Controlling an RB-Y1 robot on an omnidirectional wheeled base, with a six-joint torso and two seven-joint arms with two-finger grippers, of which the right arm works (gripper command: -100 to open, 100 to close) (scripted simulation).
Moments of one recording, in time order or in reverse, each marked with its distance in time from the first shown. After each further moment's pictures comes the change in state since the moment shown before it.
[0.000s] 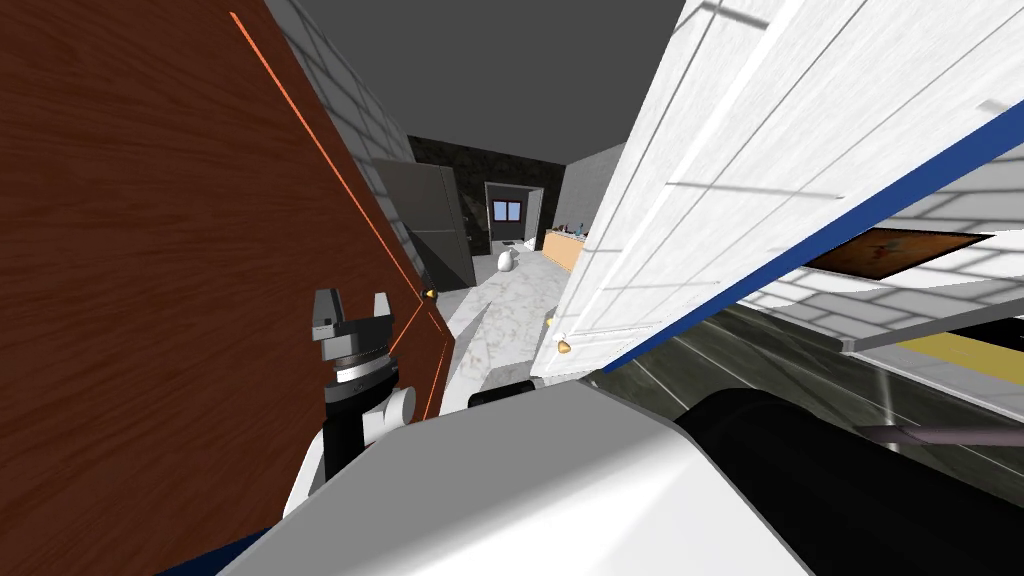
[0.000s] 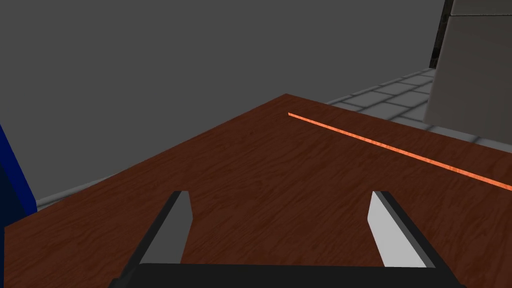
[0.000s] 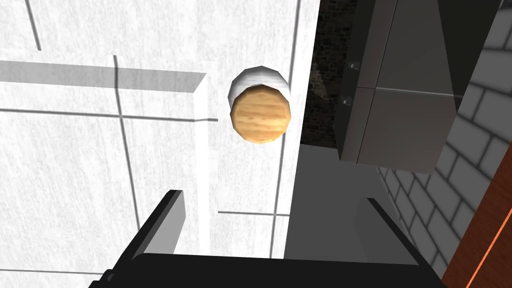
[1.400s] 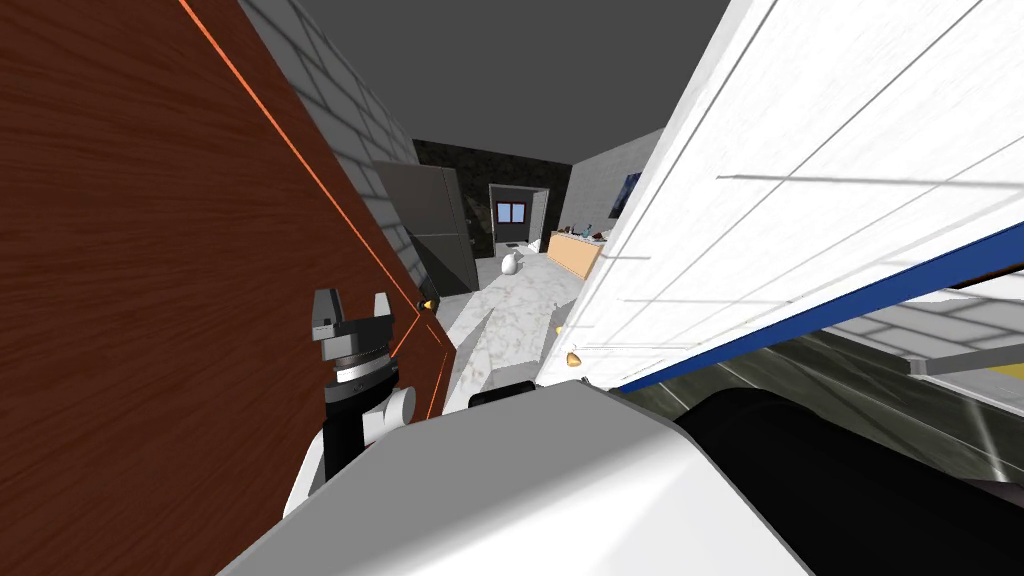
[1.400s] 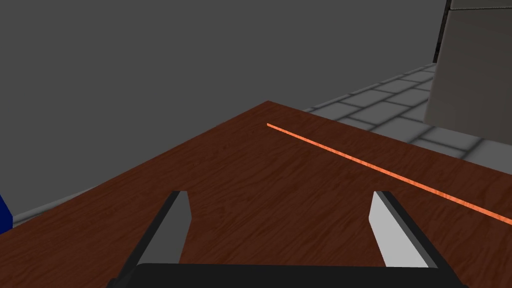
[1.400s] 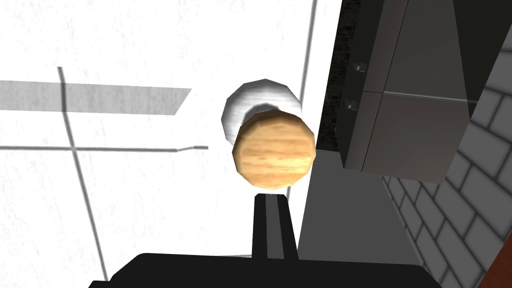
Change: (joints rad) arm -0.040 -0.032 -0.007 -0.010 -0.018 0.064 -0.012
